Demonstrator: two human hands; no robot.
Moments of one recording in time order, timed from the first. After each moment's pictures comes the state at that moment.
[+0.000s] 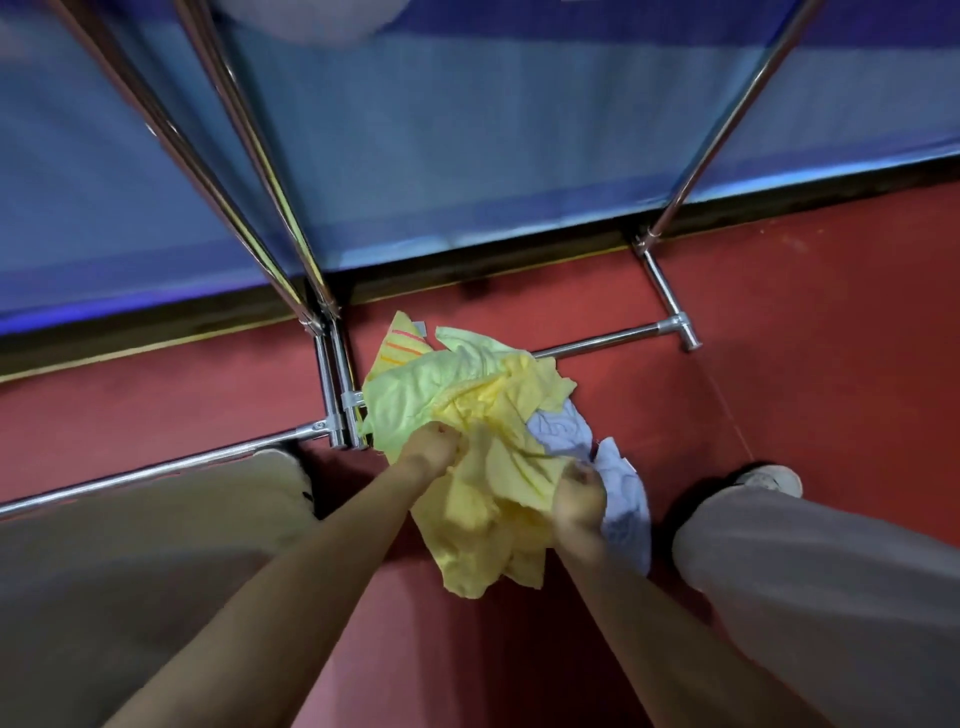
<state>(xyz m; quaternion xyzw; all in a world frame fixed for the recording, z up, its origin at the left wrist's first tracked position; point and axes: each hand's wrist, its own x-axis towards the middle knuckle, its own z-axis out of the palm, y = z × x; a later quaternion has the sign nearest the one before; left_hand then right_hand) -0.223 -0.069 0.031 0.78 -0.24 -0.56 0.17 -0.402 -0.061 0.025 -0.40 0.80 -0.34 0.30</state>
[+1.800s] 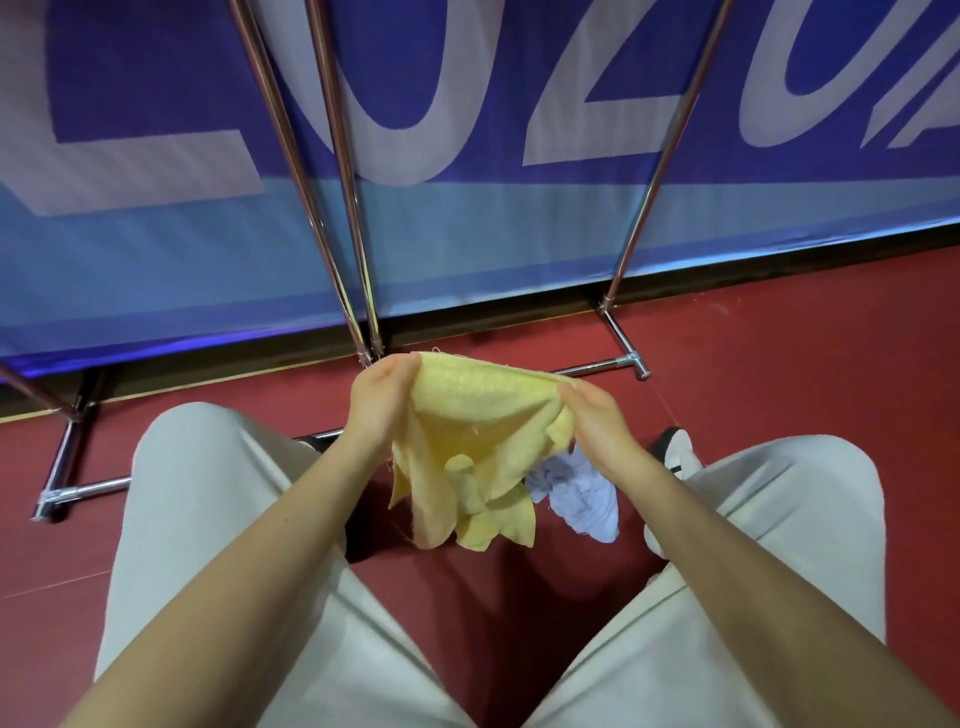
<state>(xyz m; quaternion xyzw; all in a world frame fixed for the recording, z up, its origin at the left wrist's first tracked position) -0.226 0.091 0.275 0.69 -0.28 -0.38 0.54 -0.457 0.026 0.249 -0.53 0.53 -0.32 0.58</state>
